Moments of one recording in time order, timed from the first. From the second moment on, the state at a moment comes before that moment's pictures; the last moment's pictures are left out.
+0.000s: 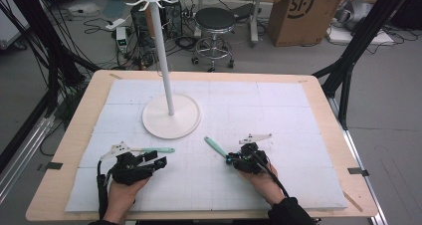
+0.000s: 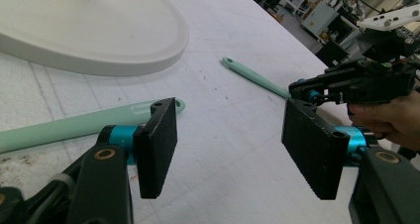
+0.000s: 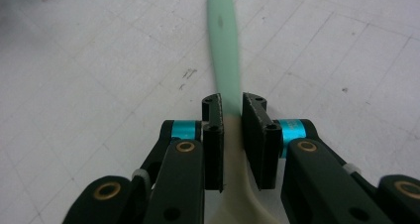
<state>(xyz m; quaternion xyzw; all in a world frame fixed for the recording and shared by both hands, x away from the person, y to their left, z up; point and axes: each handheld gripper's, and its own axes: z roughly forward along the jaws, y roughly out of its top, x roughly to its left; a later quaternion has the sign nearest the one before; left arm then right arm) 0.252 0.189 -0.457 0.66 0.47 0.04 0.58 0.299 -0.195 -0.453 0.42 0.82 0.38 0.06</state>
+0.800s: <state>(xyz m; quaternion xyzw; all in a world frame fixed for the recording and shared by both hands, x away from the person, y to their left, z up) 0.251 0.191 -0.457 0.66 0.47 0.04 0.59 0.308 -0.221 -0.439 0.44 0.73 0.52 -0.06</state>
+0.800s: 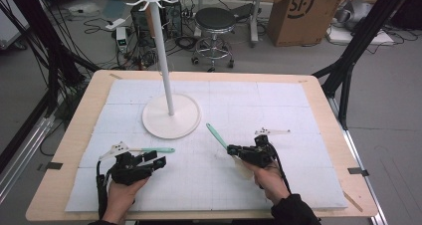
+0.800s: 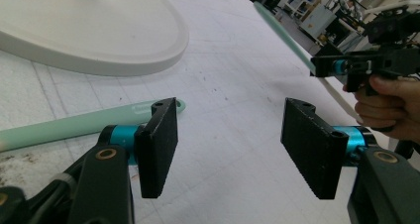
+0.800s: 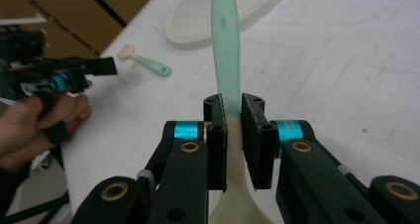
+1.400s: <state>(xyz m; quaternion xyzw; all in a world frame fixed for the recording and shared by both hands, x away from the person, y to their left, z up) 0.252 0.190 -0.457 0.66 0.47 0.04 0.58 0.326 -0.209 -0.361 0.37 0.62 0.69 -0.07</state>
